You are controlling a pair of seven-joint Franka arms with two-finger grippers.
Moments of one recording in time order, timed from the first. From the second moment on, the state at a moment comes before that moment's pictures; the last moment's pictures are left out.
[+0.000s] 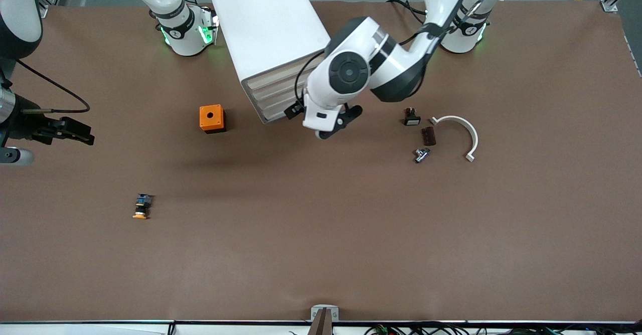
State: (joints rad) left arm -0.81 0.53 0.08 -1.31 -0.47 1.76 -1.26; right arm -0.03 0.15 0.00 -1.49 0.00 1.58 0.00
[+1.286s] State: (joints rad) left arm -0.24 0.19 0.08 -1.32 -0.20 1.36 -0.47; right arm -0.03 0.06 0.00 -1.47 0.01 1.48 0.00
